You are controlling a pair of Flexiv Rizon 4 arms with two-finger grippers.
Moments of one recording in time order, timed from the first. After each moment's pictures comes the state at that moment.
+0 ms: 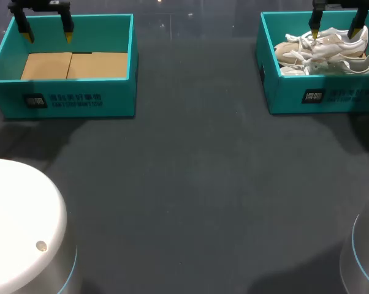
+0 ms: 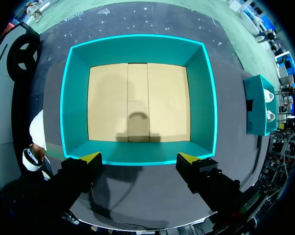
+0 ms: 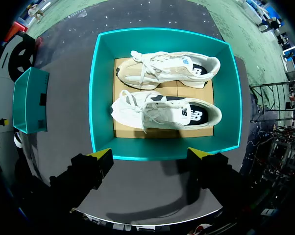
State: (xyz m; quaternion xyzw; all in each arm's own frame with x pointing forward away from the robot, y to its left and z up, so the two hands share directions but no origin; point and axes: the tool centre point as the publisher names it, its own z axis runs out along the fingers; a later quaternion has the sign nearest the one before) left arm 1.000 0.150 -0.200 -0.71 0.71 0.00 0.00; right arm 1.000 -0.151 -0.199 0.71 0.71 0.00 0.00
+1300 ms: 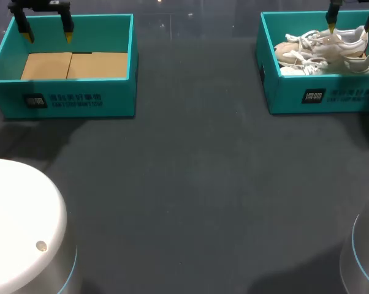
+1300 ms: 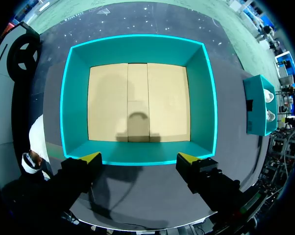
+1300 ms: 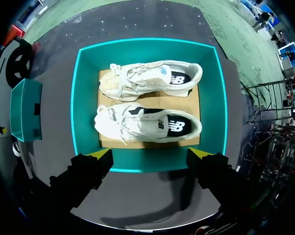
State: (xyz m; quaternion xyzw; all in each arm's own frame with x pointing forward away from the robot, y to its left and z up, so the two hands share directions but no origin) left arm 1.000 0.150 -0.200 -0.71 0.71 0.00 0.00; right arm 1.026 -0.205 -0.197 0.72 0.70 0.00 0.03
